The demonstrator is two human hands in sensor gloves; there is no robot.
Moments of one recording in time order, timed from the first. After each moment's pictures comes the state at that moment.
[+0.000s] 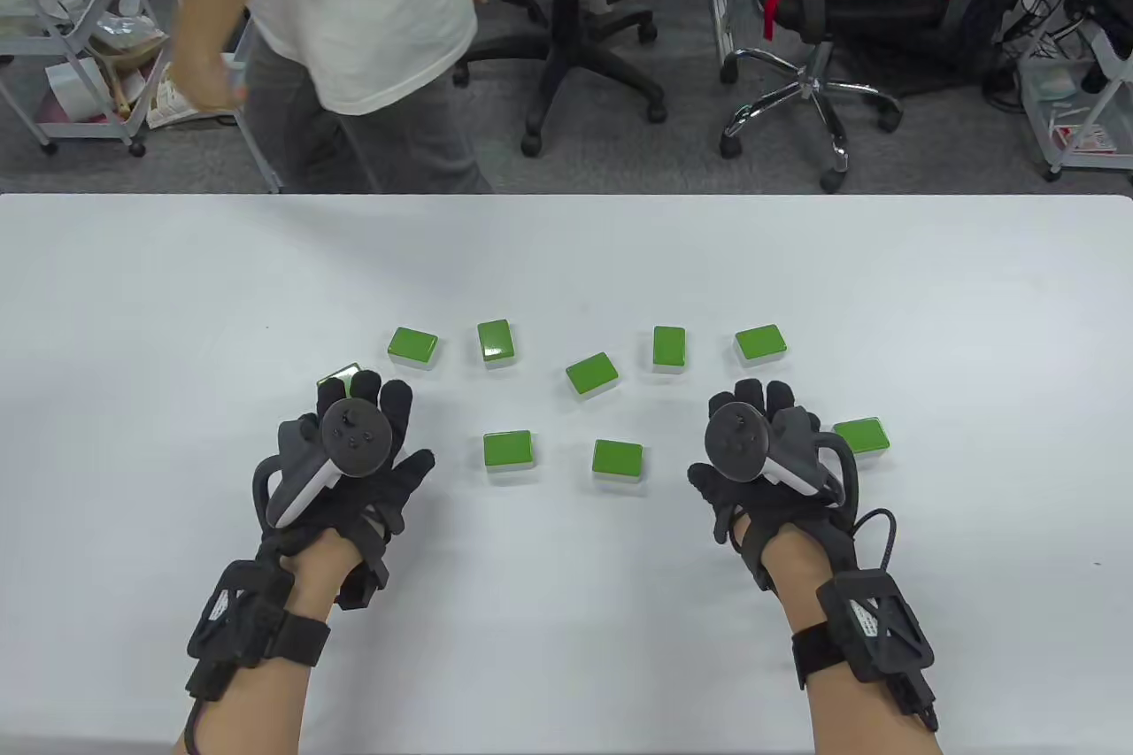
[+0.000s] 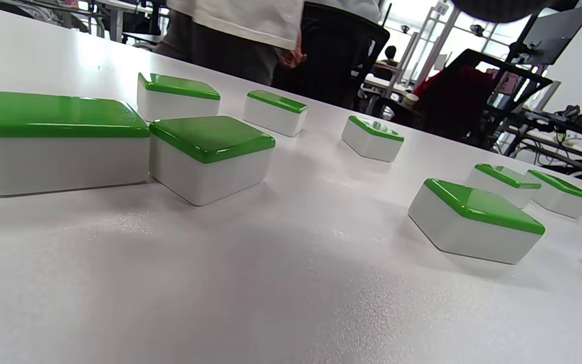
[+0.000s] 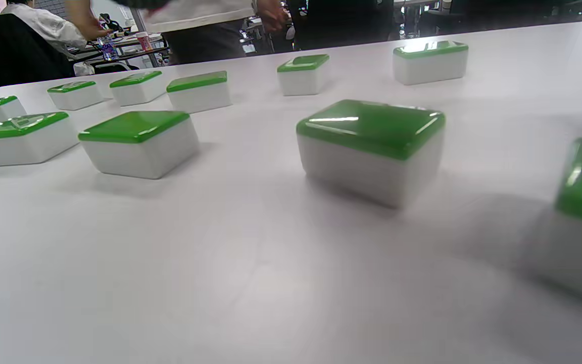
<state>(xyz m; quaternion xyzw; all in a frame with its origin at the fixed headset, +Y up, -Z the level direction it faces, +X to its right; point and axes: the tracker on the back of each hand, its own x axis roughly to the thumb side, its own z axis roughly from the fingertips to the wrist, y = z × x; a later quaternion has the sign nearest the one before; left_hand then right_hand) -0.242 -0.721 -0.296 -0.12 0.01 0.14 0.98 0.166 -0.710 -0.303 0.09 0.13 0.99 0.07</state>
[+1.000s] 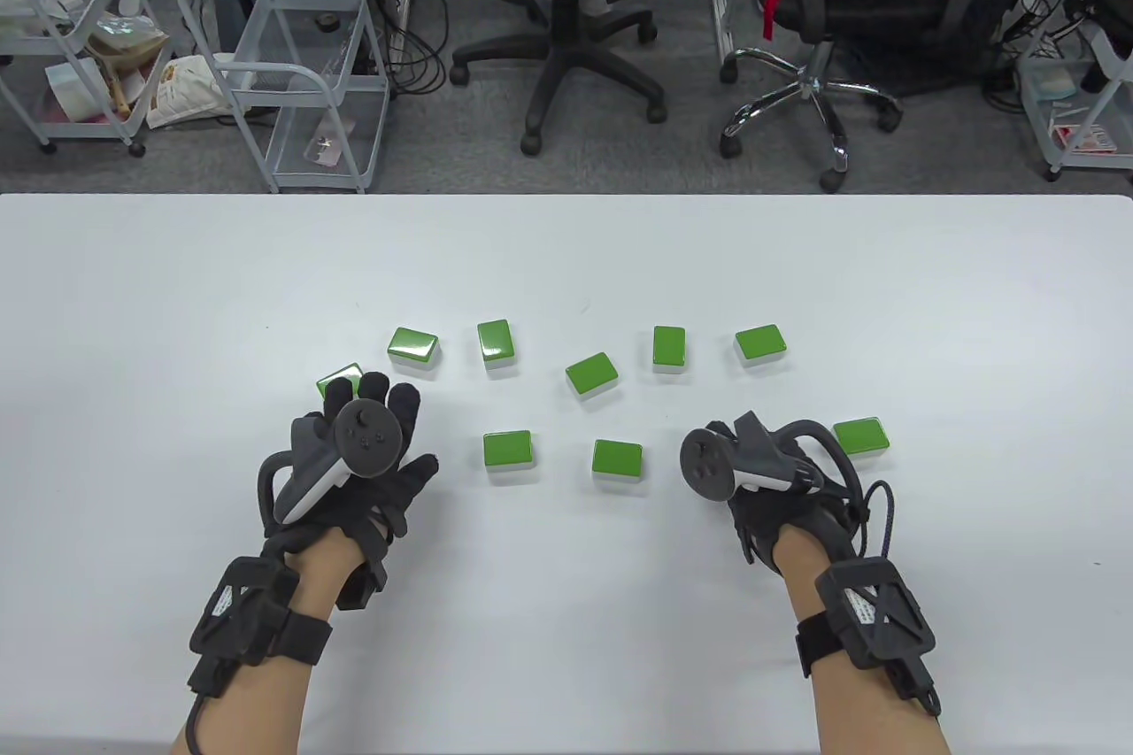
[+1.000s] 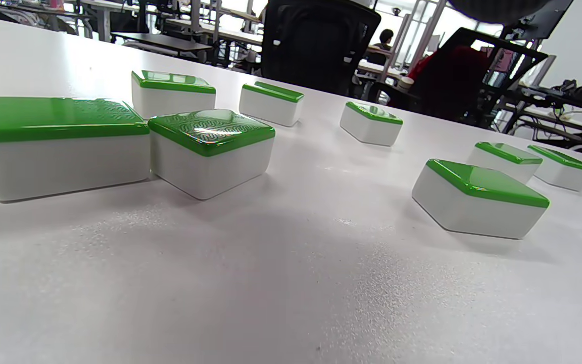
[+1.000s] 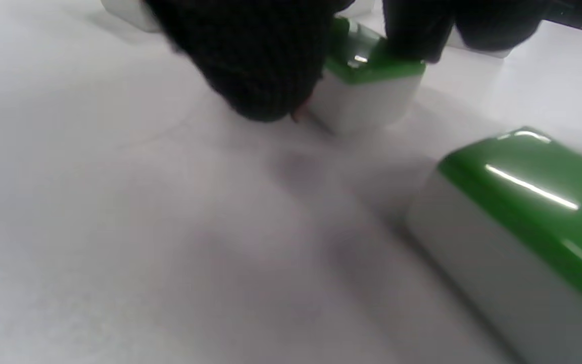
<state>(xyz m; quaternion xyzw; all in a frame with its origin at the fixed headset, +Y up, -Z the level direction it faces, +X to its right) -0.236 -0.723 -0.297 -0.13 0.00 0.11 0.99 0.150 -0.738 -0.308 0.20 0.21 0.95 -0.12</state>
